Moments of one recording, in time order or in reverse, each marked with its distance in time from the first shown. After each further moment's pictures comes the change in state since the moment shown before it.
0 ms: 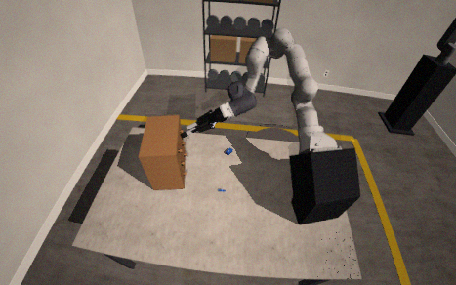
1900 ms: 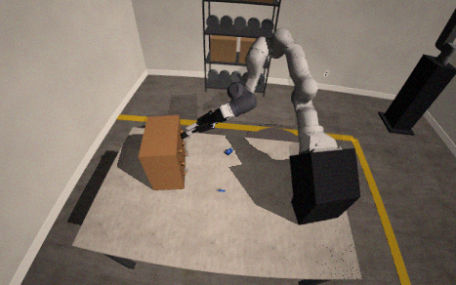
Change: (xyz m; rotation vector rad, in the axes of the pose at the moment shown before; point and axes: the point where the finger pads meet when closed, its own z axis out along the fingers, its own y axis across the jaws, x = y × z) arm -0.002 -0.001 0.001 0.002 -0.001 -0.004
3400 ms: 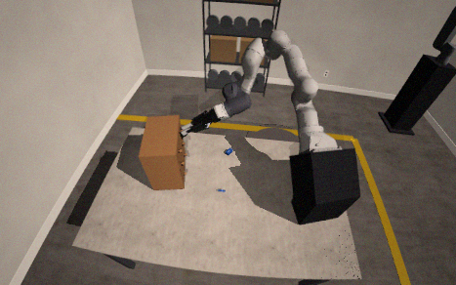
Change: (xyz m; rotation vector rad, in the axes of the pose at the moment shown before) arm 0.014 0.003 0.026 -0.004 0.003 0.010
